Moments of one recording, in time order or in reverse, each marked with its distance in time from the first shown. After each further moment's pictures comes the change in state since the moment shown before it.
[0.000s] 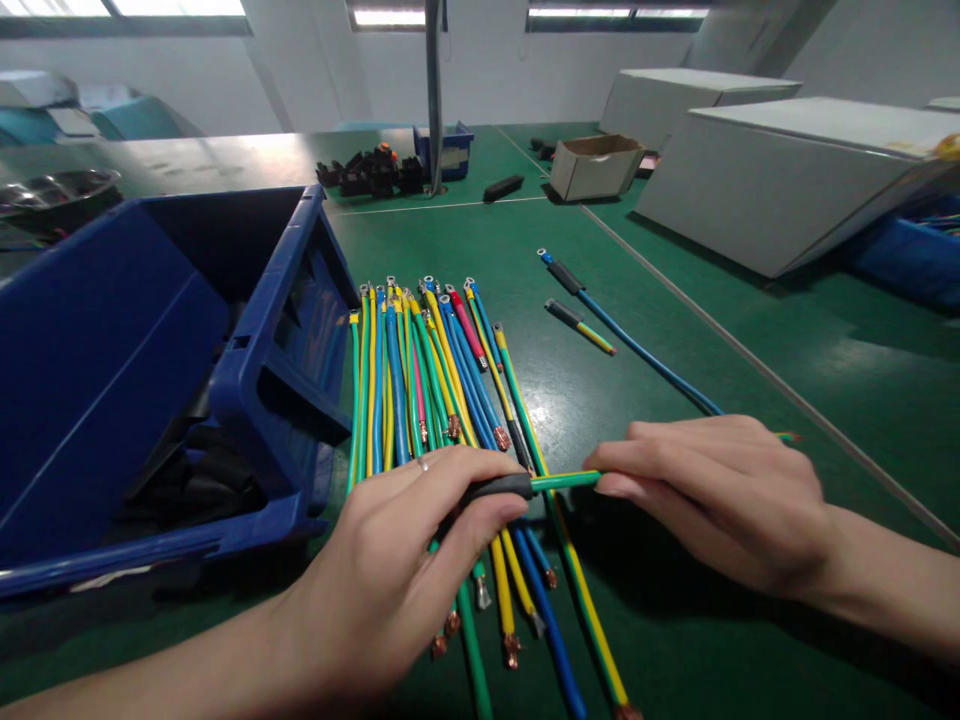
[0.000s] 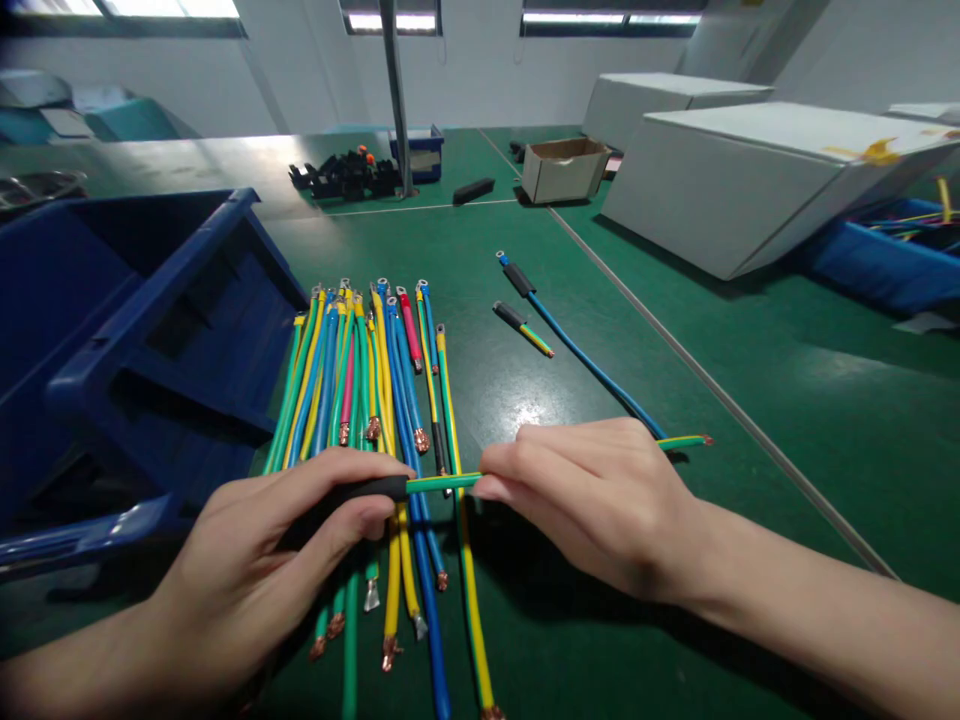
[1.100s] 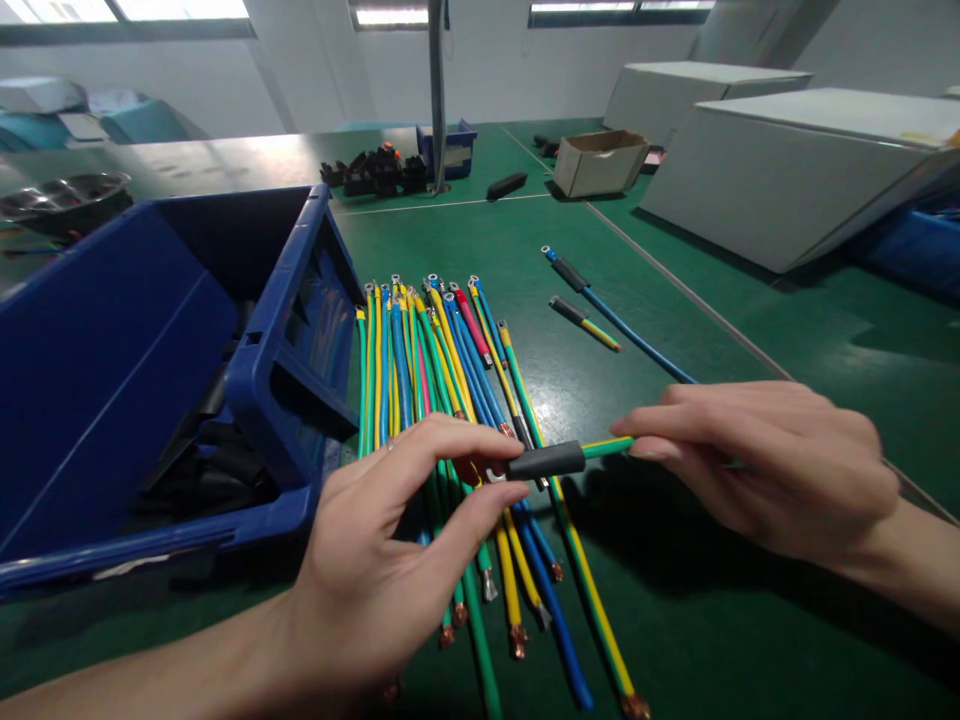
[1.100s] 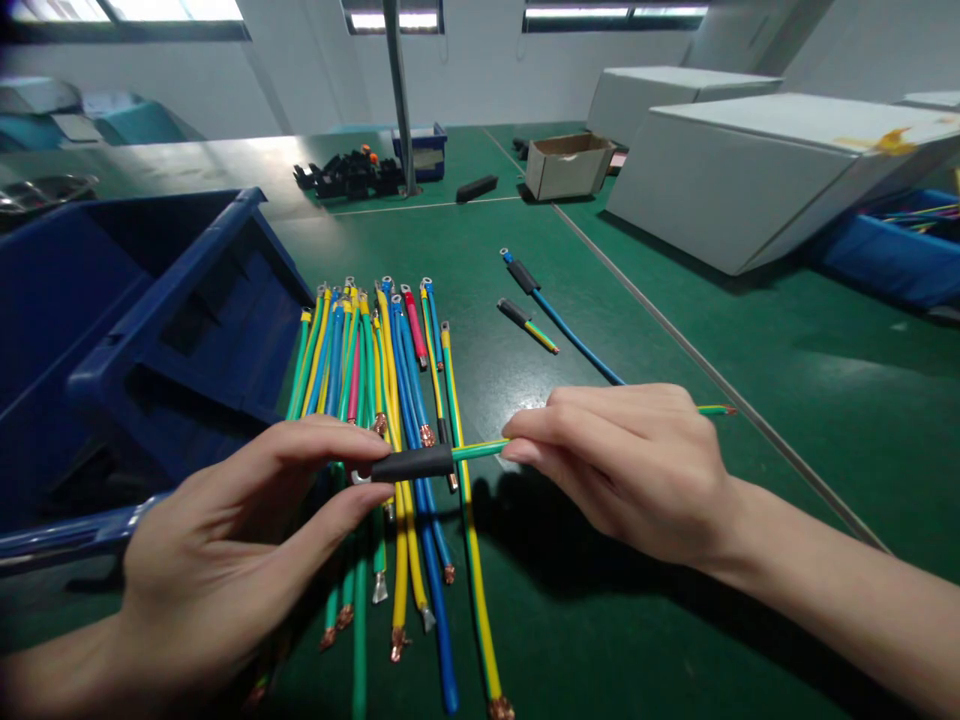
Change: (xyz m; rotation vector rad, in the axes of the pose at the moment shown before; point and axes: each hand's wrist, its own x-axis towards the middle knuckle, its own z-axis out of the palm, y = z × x) left_hand -0.003 0.000 0.004 -0.120 0.255 0.031; right_hand 0.006 0.008 -0.013 -0.123 0.047 0.018
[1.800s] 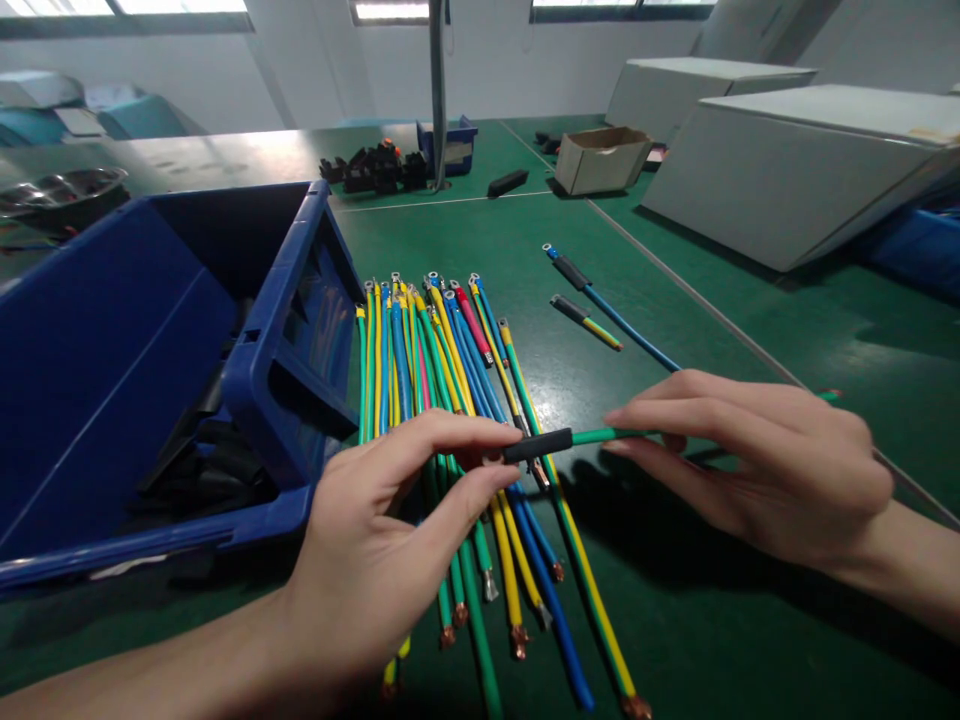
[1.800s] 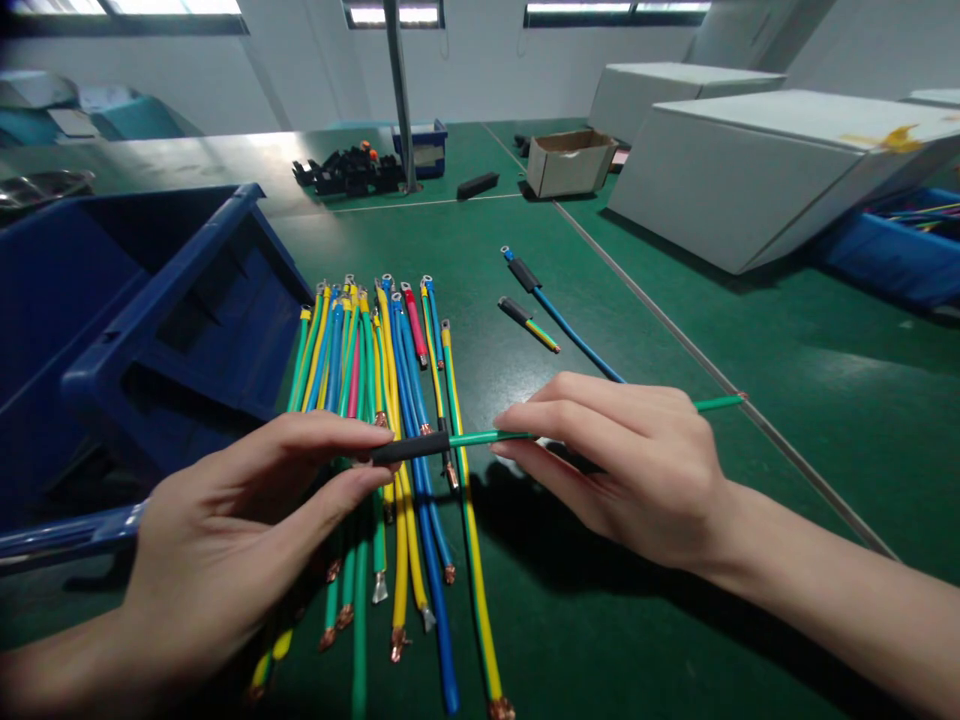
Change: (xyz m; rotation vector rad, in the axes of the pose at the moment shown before) left_hand 0.006 0.005 -0.001 -0.012 0.011 -0.129; right_hand -0.002 -0.002 0.004 0.101 0.034 0.053
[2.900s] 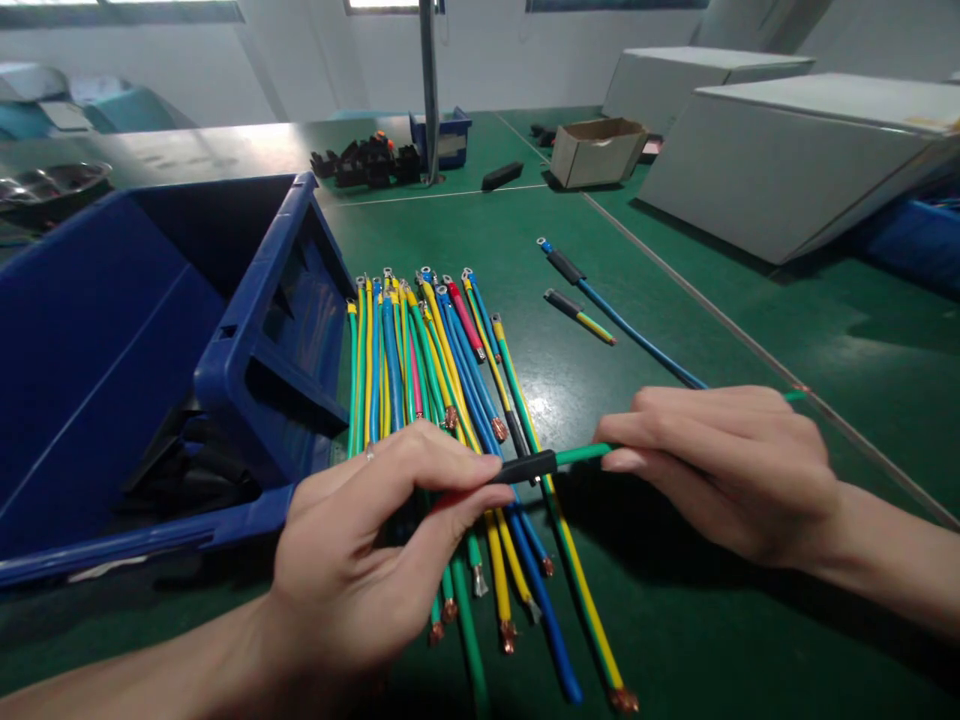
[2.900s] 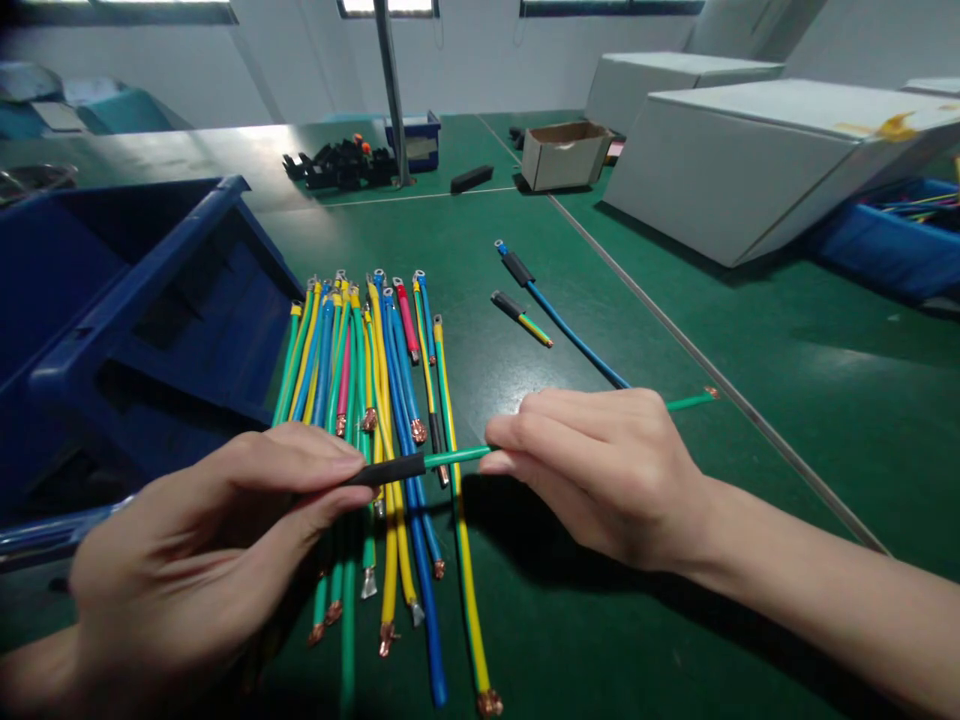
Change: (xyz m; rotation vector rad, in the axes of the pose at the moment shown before) left_hand -0.004 -0.002 0.001 -0.027 0.035 0.170; right_hand -0.004 0.002 0.003 0.007 -0.070 -0.058
